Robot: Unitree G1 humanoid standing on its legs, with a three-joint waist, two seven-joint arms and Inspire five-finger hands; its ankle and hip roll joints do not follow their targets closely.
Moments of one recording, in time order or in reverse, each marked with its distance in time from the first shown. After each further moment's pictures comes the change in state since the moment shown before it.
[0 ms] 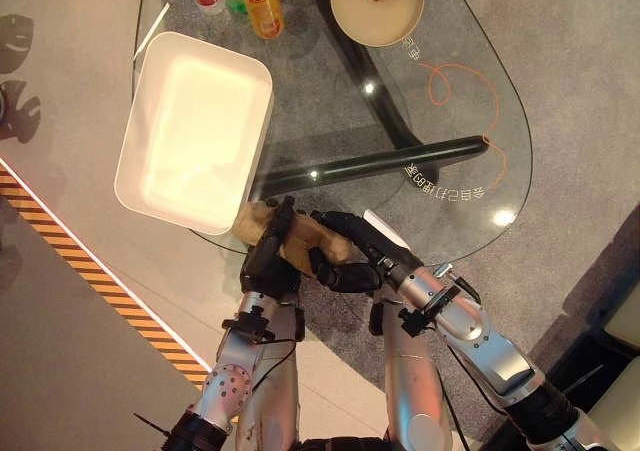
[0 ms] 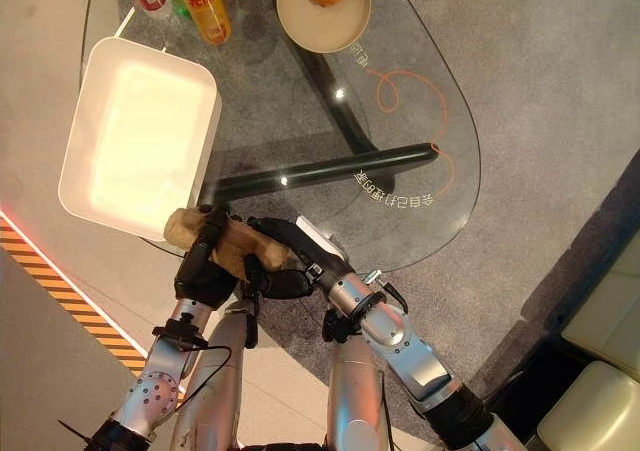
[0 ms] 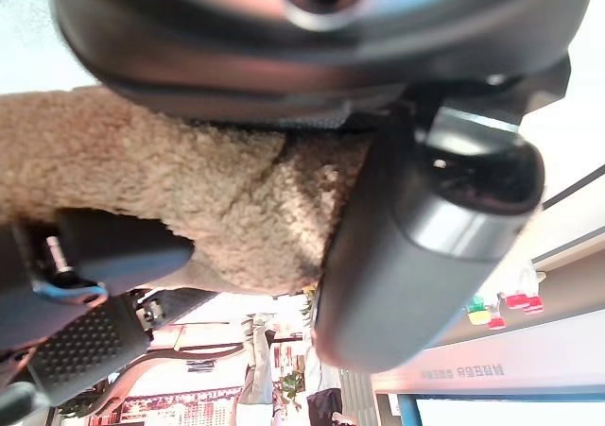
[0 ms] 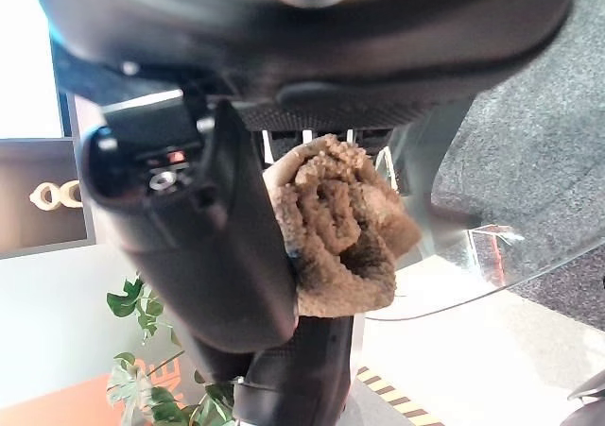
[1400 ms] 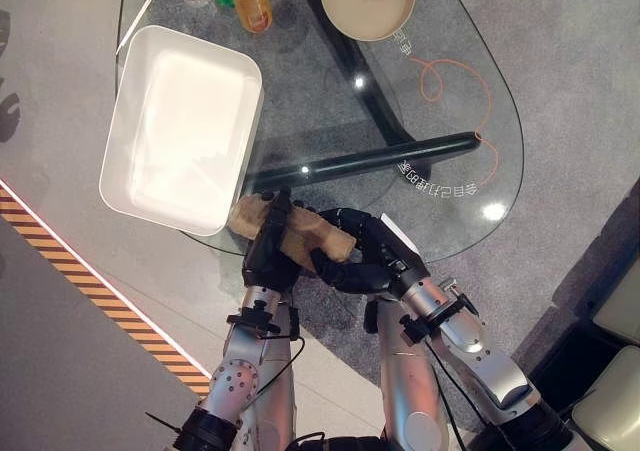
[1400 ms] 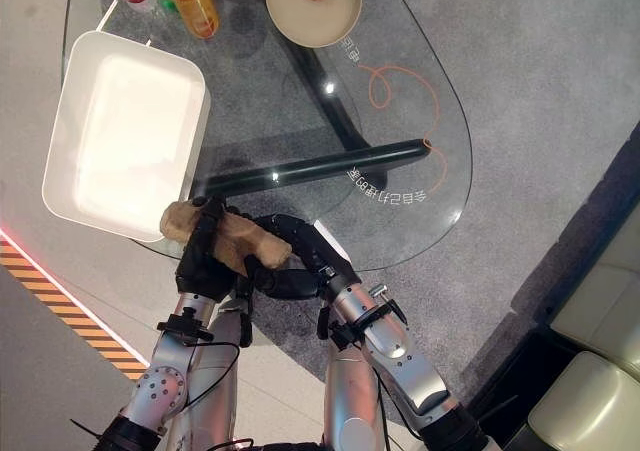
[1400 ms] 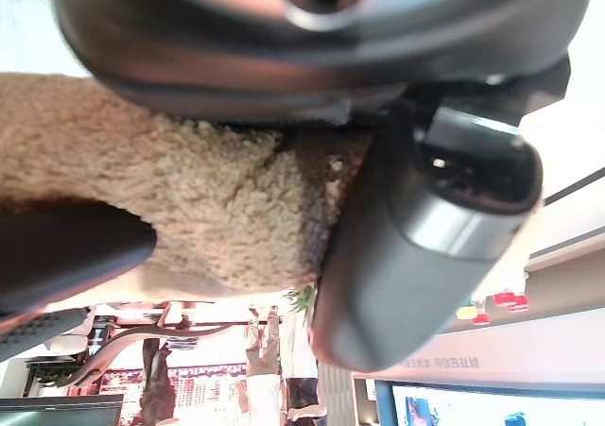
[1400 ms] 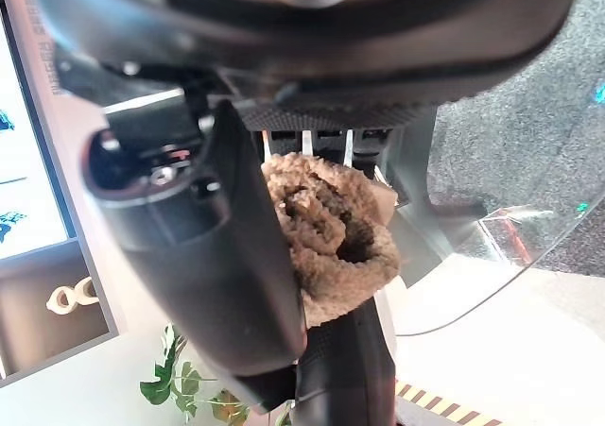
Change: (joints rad) left arm -0.017 -0.068 0.040 -0.003 0.009 0.005 -0.023; right arm 0.096 0.071 -0.046 0.003 0.170 -0.044 -0.039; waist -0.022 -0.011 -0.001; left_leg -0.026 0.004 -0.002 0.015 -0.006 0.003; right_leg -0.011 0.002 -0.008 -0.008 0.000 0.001
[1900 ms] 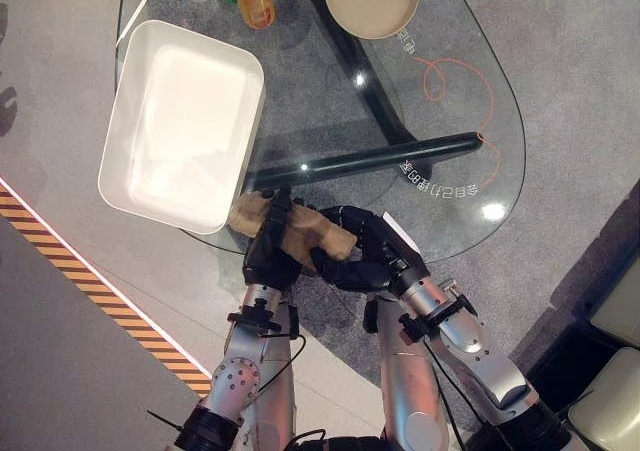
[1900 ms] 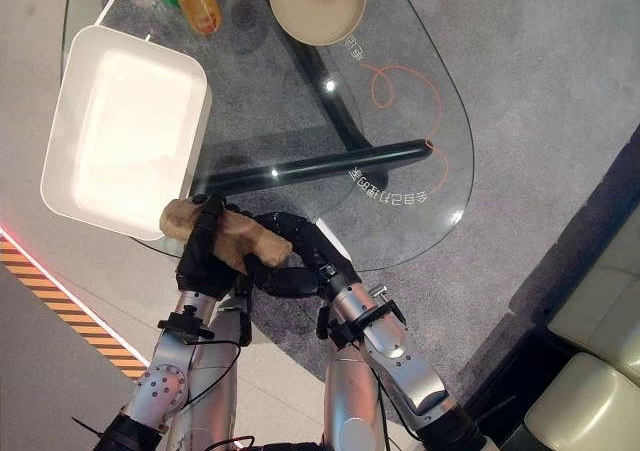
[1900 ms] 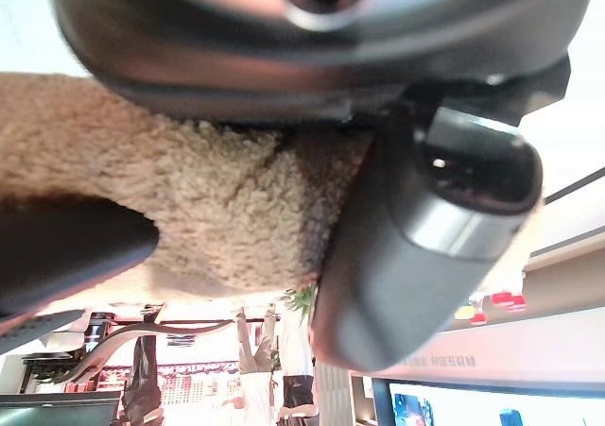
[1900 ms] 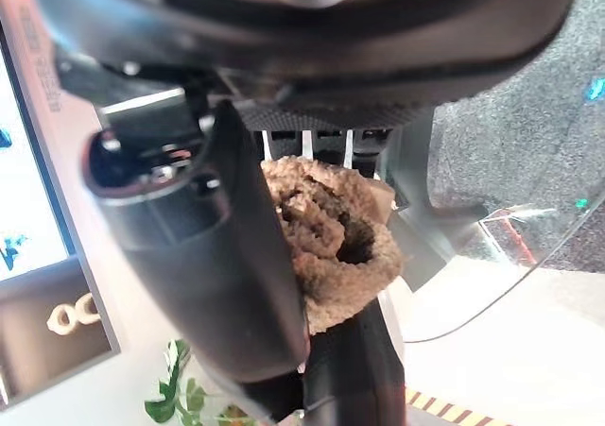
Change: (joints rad) left arm -0.015 -0.007 0.001 0.000 0.016 -0.001 0.000; right arm 0.014 0.027 0.000 0.001 0.053 -0.006 -0.040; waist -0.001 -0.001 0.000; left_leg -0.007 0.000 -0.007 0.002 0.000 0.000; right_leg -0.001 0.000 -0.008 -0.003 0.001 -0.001
